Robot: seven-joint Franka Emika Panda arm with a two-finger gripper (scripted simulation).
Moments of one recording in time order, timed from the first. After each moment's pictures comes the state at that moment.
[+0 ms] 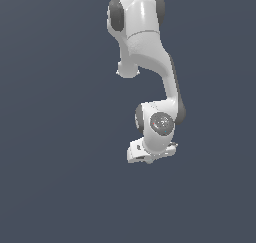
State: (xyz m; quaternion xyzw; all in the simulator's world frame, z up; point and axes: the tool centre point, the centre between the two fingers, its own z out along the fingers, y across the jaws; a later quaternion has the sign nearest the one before) arm 0.091 0.096 0.021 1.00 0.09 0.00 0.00
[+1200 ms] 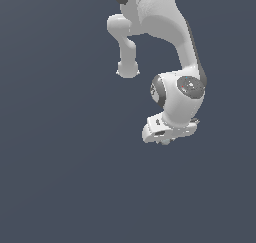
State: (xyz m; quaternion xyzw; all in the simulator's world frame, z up) arm 0.045 0.155 0.113 1.00 0.09 0.00 0.00
